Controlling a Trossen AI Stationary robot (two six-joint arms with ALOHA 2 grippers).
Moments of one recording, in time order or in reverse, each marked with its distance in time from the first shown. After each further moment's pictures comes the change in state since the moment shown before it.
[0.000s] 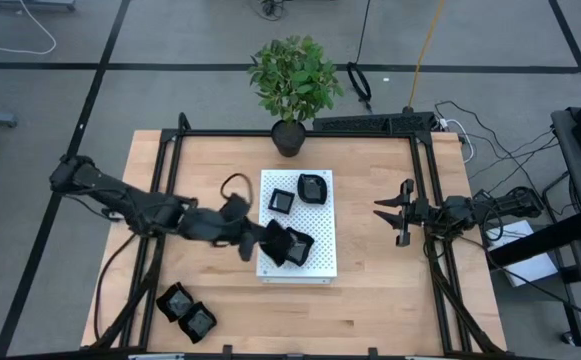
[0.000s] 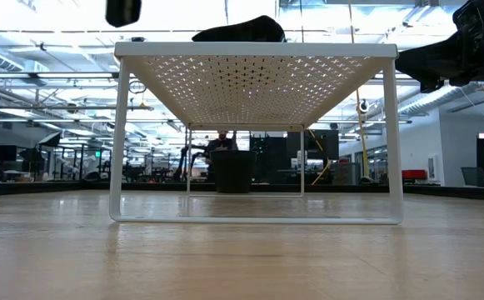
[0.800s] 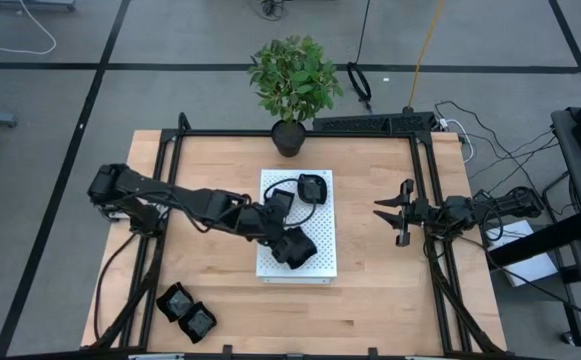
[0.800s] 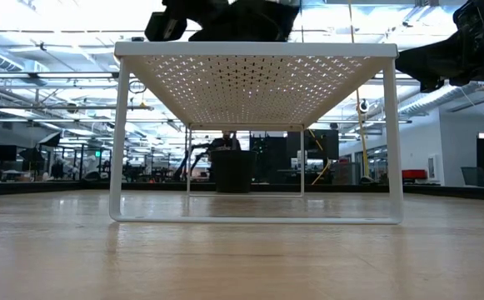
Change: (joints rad) left arm 0.142 0.400 0.458 -0.511 0.222 0.061; right arm 0.000 0.000 0.000 0.000 0.000 0.000
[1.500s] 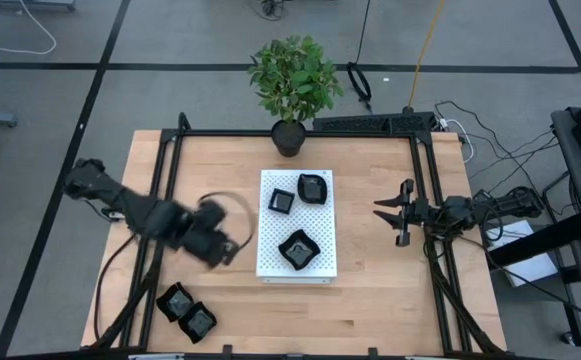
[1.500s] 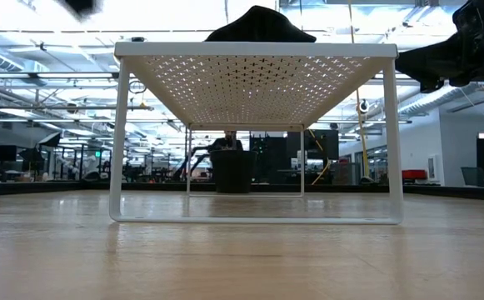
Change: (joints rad) left arm -0.236 -0.224 -0.008 -0.642 -0.159 -0.465; right arm 0.000 0.003 0.000 -0.001 0.000 0.000
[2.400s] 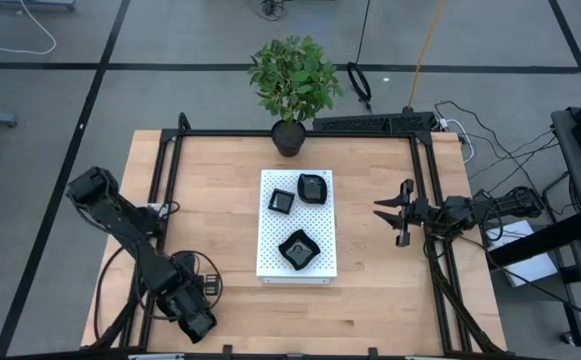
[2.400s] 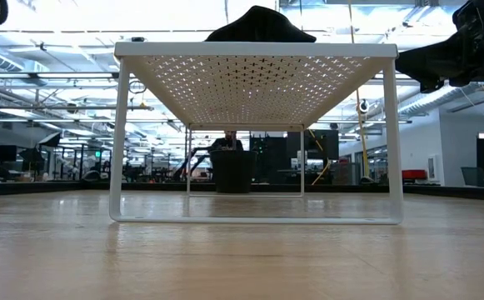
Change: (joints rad) left arm -0.376 0.113 -0.500 0.342 0.411 -1.089; right arm 0.000 0.001 0.000 0.001 0.000 0.000
